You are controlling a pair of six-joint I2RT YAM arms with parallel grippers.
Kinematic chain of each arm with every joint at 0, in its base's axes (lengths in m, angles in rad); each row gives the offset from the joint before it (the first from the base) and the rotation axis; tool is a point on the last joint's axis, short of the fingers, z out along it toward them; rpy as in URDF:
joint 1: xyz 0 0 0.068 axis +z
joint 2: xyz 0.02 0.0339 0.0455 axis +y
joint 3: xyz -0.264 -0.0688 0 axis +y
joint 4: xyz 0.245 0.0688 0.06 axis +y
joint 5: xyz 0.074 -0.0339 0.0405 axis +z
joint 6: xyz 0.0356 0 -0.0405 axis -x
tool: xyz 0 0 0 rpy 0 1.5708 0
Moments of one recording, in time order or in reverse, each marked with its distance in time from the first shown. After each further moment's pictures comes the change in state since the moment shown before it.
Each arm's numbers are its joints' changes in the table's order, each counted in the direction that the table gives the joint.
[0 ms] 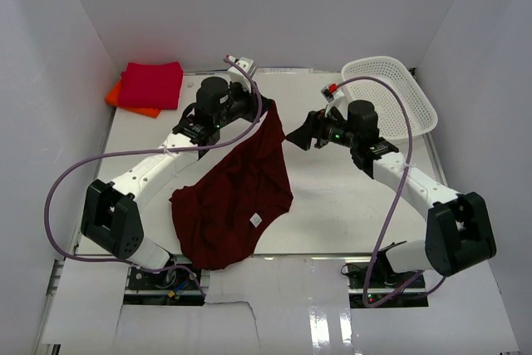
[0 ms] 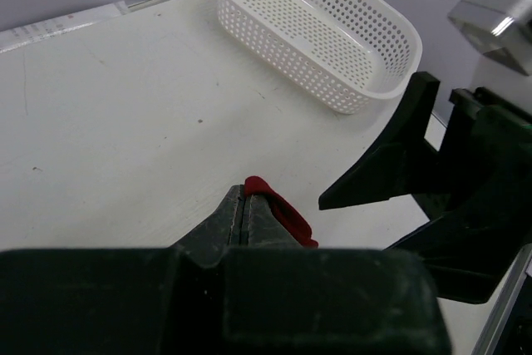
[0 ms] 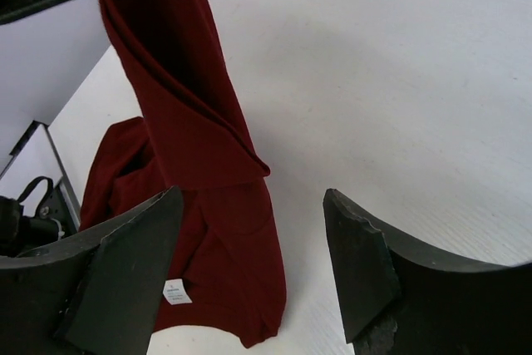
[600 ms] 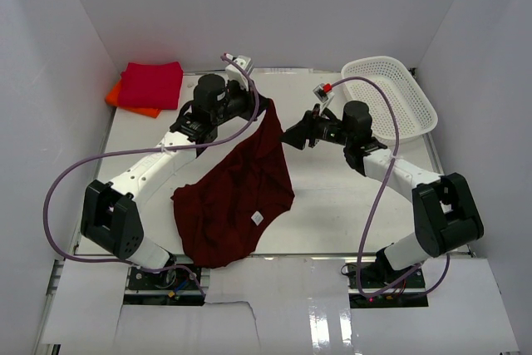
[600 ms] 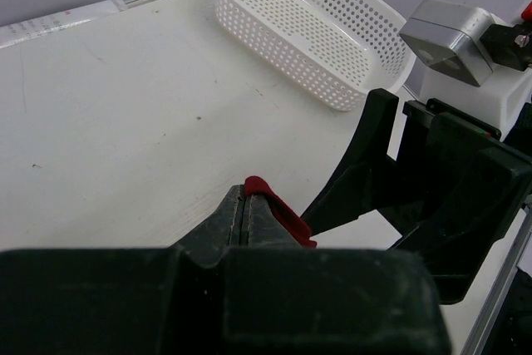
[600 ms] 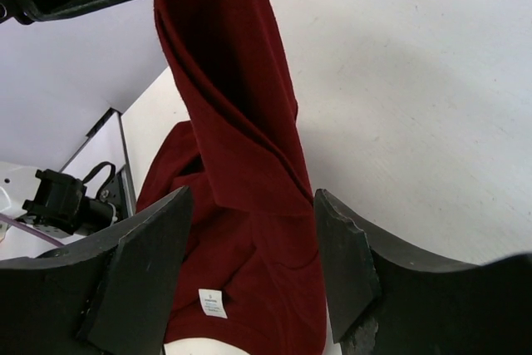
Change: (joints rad) left arm 0.020 -0.005 -0.020 0.030 -0.034 0.004; right arm 0.000 0.151 0.024 -0.317 0.218 -0.134
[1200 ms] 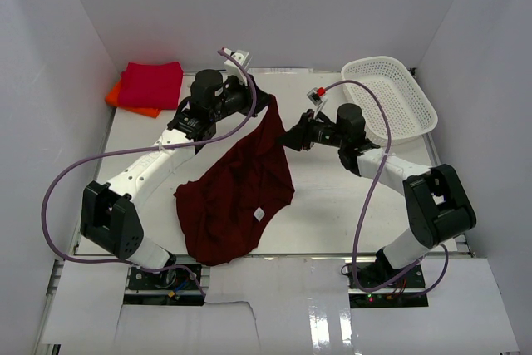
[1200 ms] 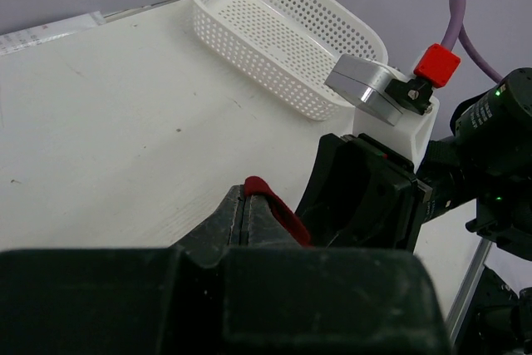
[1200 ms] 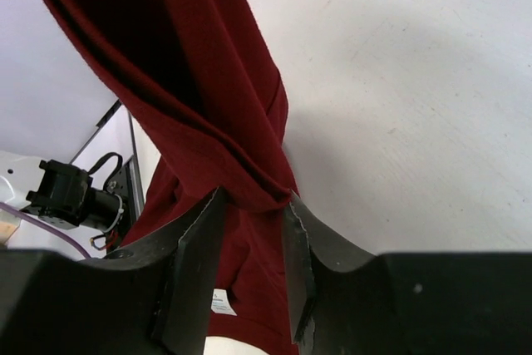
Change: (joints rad) left arm 0.008 -0.001 -0.046 0.013 -0.053 0.040; right arm 0.020 0.074 0.013 -0.084 0.027 -0.032
